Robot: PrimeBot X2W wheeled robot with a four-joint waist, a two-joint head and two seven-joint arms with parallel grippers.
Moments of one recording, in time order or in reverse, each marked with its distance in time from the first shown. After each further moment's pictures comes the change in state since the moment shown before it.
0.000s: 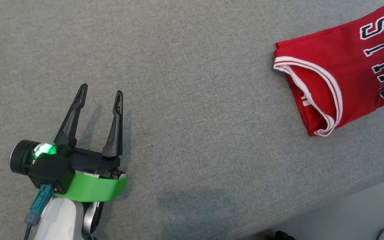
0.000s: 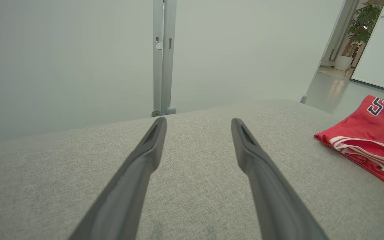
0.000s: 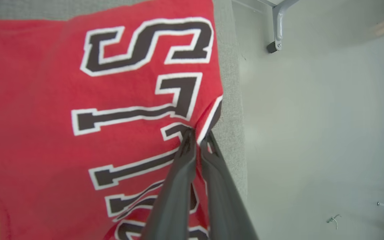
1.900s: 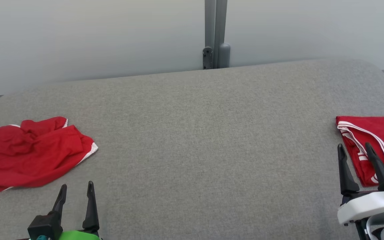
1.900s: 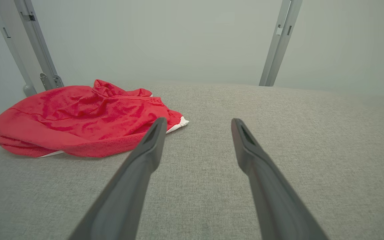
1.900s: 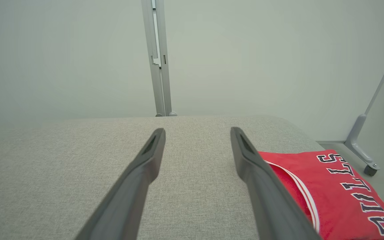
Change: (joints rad) left arm 0.263 -0.010 0.134 0.328 -0.094 0.081 0.002; right arm 0.855 0.439 -0.385 -0.480 -0.087 0.000 -0.777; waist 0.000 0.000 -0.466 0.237
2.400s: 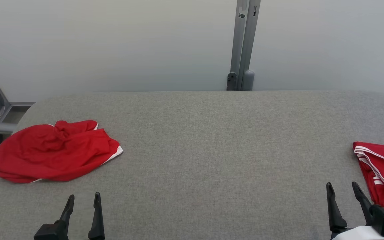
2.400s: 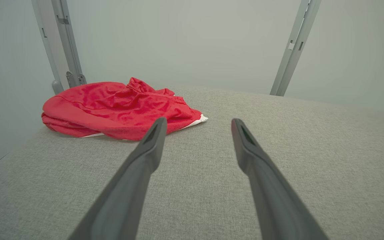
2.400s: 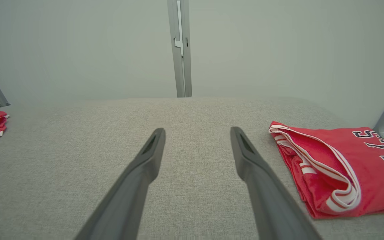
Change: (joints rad) left arm 0.036 -0.029 0.020 0.028 0.025 -0.052 0.000; right arm 0.132 0.086 -0.001 0.071 -0.045 0.000 -0.052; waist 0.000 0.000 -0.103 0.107
